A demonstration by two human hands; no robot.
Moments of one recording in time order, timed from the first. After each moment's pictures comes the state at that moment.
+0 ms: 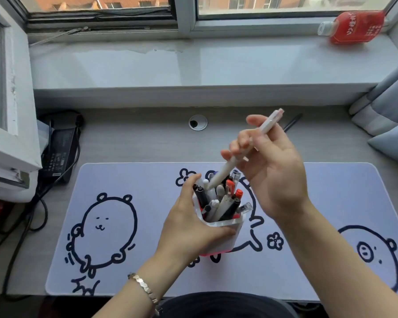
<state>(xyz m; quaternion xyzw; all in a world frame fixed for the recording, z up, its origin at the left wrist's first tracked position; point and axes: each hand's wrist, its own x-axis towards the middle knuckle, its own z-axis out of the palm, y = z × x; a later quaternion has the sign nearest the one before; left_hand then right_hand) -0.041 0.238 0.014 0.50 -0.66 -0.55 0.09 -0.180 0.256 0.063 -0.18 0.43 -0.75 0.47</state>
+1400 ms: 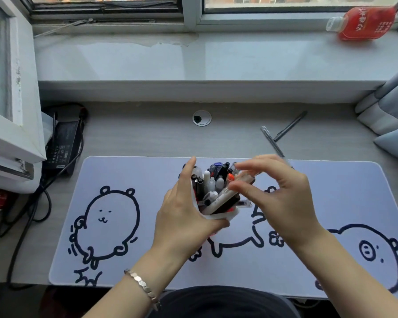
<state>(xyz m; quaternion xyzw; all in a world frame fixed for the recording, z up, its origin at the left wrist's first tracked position) -0.035 0.235 0.016 0.51 -0.71 -0.47 0.12 -0.179 0.292 0.030 -0.47 0.66 -0.55 0.20</state>
